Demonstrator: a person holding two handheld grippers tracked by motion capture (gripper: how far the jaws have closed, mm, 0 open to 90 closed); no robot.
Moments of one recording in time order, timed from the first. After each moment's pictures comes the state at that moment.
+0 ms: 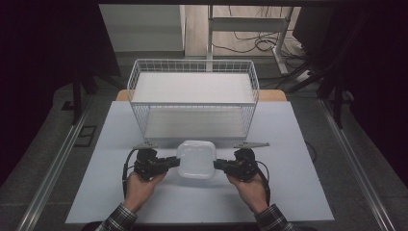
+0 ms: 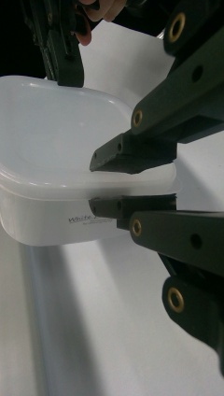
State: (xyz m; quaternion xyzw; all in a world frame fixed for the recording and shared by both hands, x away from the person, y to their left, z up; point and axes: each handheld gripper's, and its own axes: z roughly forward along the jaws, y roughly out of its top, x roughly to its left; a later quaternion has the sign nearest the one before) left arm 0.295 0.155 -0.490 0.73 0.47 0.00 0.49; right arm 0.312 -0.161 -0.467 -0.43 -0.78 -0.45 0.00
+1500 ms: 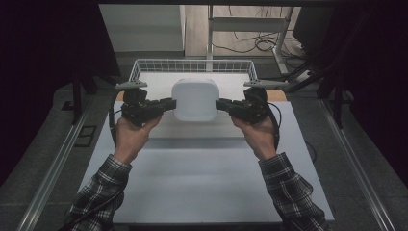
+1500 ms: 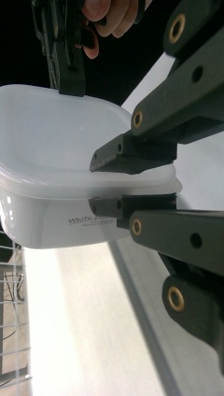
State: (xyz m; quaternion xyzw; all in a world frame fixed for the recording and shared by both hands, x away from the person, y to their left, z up) left arm 0.348 0.165 -0.324 0.71 0.43 0.11 0.54; right arm 0.378 -0.152 -0.312 -0.36 -0.76 -0.54 -0.08
